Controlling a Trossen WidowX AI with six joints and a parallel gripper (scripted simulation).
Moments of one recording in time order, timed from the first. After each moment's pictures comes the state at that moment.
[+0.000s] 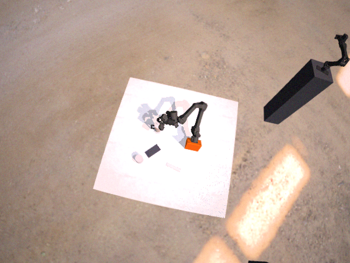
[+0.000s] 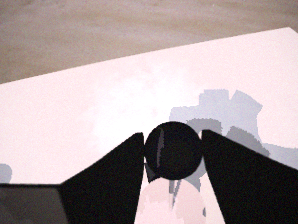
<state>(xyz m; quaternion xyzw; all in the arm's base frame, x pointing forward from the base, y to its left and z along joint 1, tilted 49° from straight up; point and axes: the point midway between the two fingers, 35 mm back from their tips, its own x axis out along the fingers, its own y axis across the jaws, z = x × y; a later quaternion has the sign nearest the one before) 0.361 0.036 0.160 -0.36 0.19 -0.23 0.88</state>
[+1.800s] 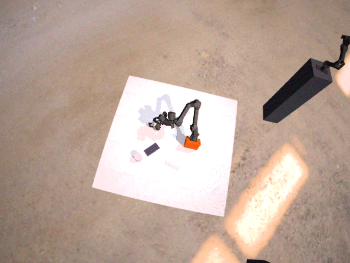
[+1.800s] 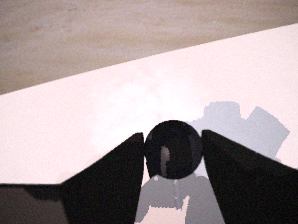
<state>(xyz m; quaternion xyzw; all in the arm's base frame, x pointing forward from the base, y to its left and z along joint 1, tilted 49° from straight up) 0.382 -0.012 0.122 -0.35 0.15 -0.22 0.90</state>
